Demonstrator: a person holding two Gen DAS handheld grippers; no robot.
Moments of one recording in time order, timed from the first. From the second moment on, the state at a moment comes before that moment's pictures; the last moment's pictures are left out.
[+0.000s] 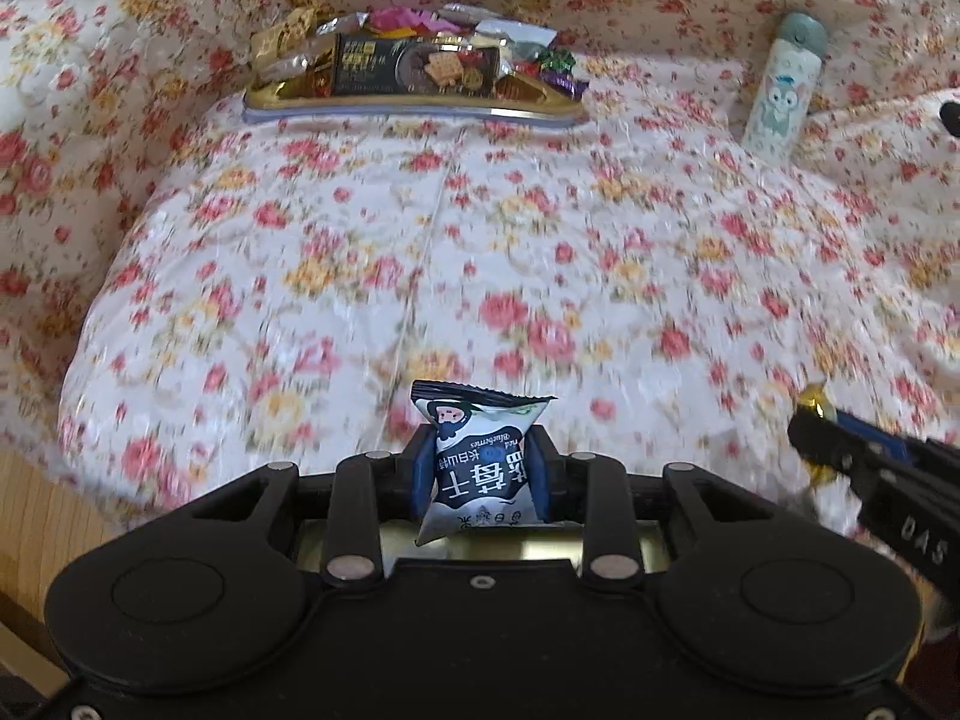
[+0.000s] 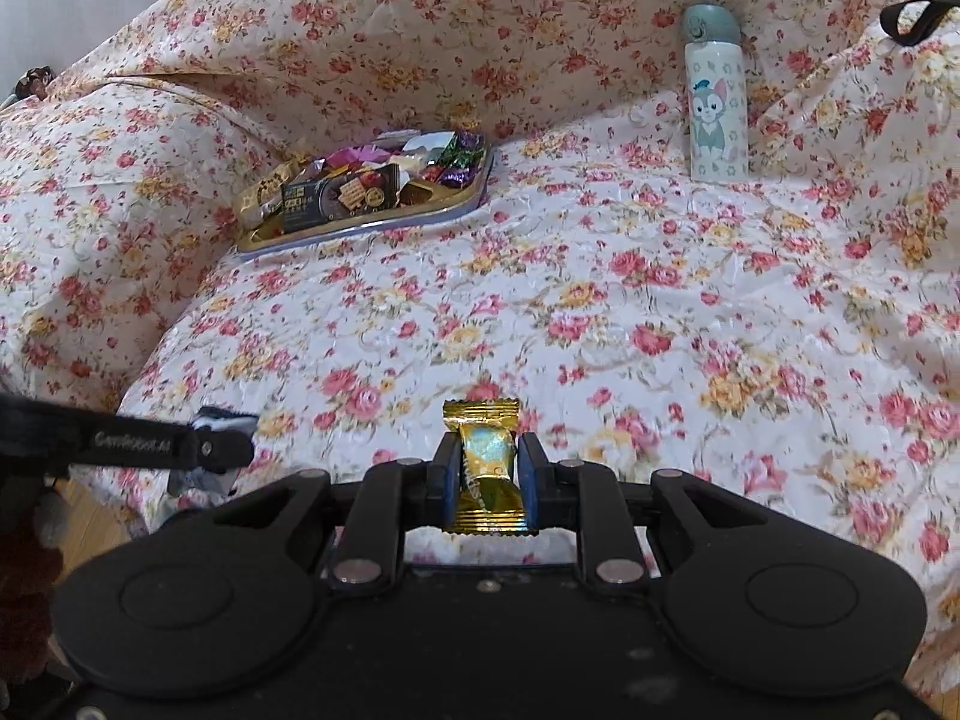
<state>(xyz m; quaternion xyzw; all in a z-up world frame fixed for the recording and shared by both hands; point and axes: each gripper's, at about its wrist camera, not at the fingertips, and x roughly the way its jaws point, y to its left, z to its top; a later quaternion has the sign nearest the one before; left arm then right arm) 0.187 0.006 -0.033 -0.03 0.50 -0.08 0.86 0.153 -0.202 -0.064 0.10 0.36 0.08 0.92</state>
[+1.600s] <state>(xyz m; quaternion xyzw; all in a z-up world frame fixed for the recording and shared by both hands) 0.042 -0.037 -0.053 0.00 0.56 -0.16 0.81 0.029 -0.193 -0.056 0.09 0.36 0.08 0.93</state>
